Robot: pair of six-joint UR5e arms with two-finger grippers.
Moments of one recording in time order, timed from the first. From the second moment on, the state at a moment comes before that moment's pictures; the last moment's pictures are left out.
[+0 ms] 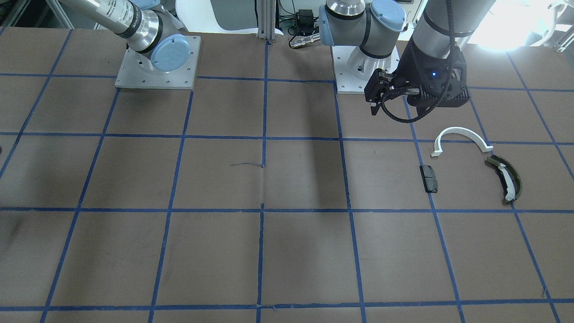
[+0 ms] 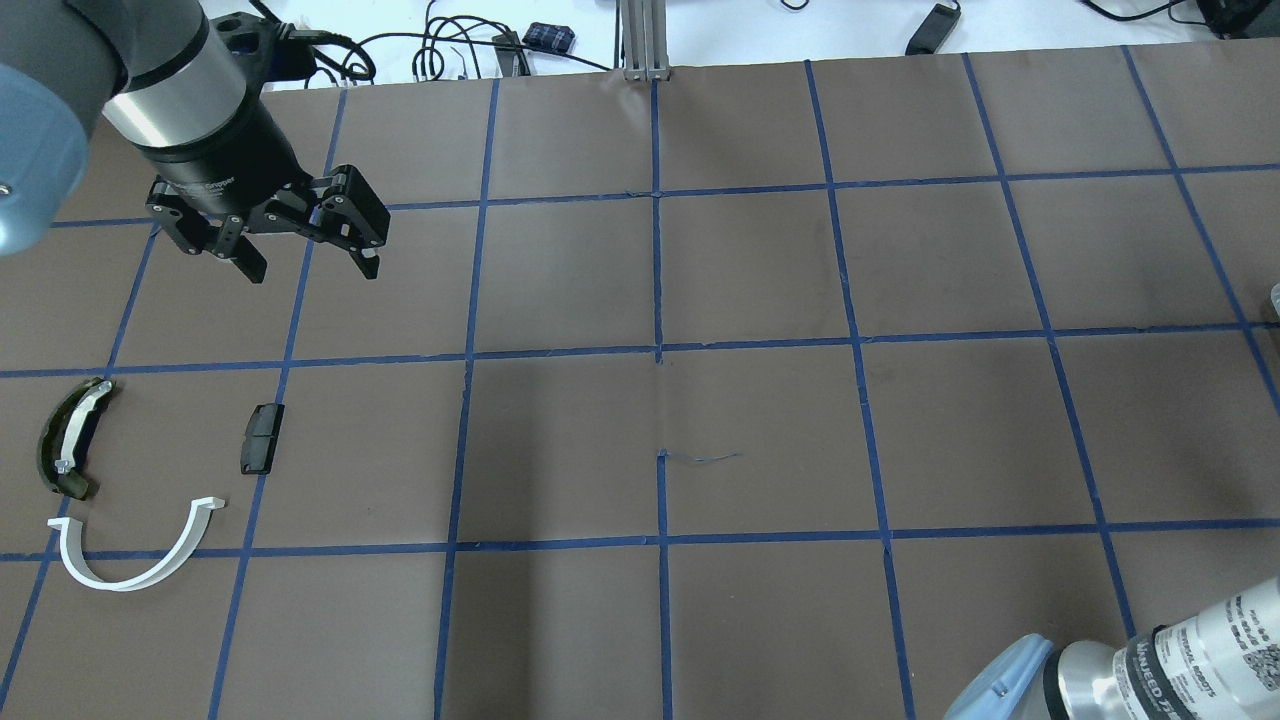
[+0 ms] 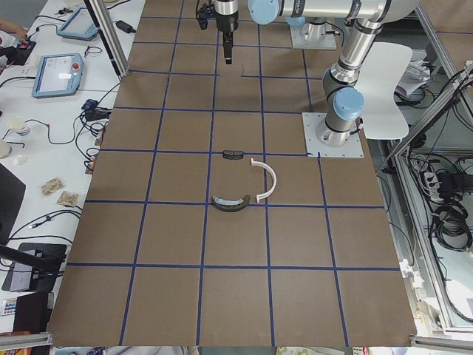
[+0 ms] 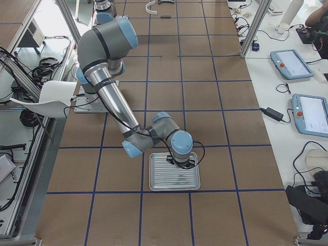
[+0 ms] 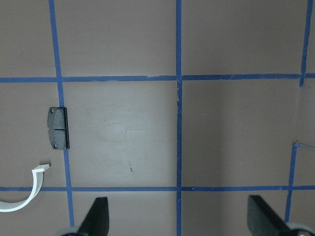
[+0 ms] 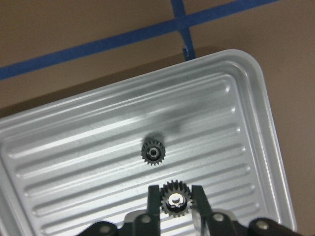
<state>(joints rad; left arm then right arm) -1.54 -1.55 -1.58 -1.62 1.59 0.03 0.61 -1.03 1.51 -2.08 -1.51 -2.23</state>
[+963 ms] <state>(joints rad) -1.54 -1.55 -1.58 -1.62 1.59 0.03 1.04 -1.21 1.51 -1.88 -1.57 -1.50</state>
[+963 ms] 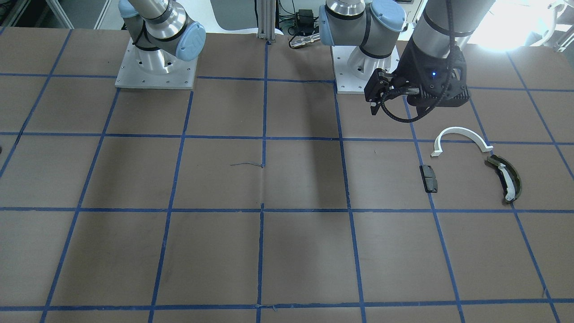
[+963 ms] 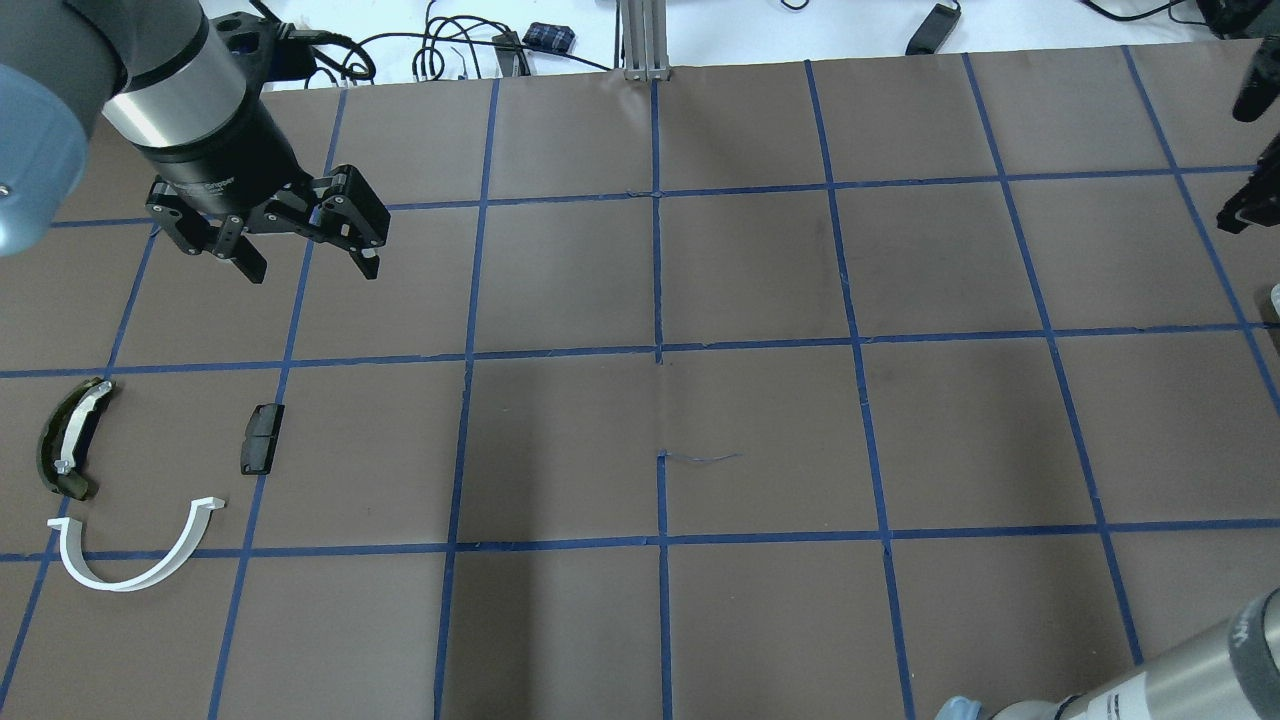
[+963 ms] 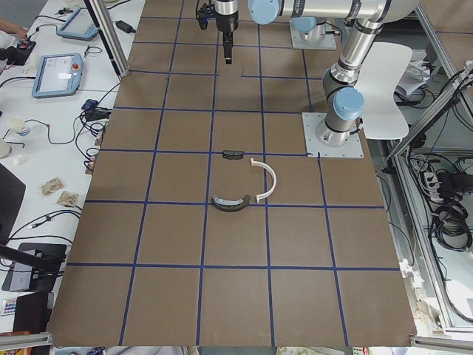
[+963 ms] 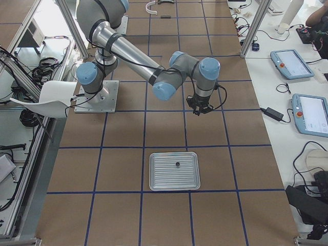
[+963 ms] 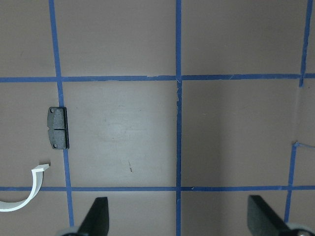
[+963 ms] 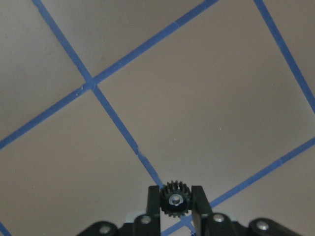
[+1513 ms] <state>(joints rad) -1.54 -1.55 -1.59 -1.62 1.59 0.03 1.44 -1.21 1.51 -1.87 -1.61 -0.81</state>
